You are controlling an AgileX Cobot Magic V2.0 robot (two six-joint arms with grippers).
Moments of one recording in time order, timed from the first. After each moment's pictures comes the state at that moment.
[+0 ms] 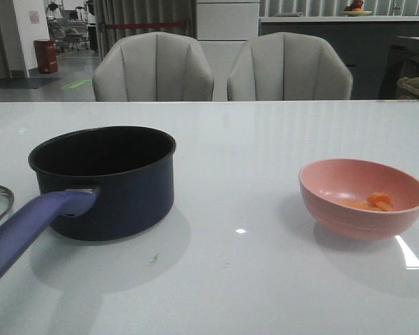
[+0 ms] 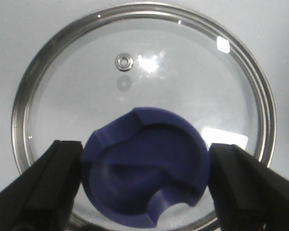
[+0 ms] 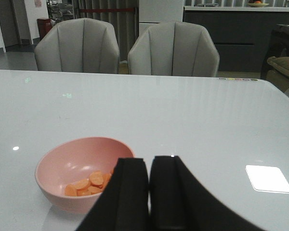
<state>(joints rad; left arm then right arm) 0.07 1.84 -1.25 -0.04 0.88 -0.09 0.10 -0.01 0.03 -0.05 0.06 0.11</state>
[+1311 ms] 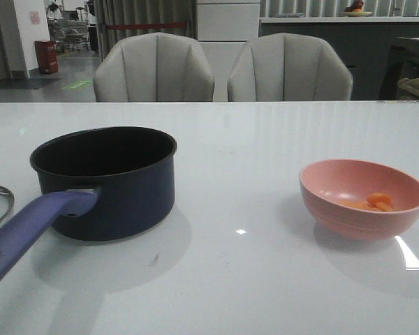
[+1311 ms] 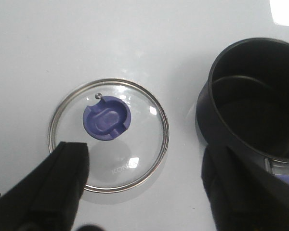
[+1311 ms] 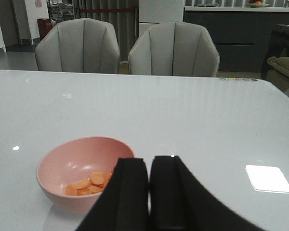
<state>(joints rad) -0.04 0.91 -0.77 -0.03 0.64 -0.09 0.10 -0.01 0.03 -0.05 0.07 0.11</state>
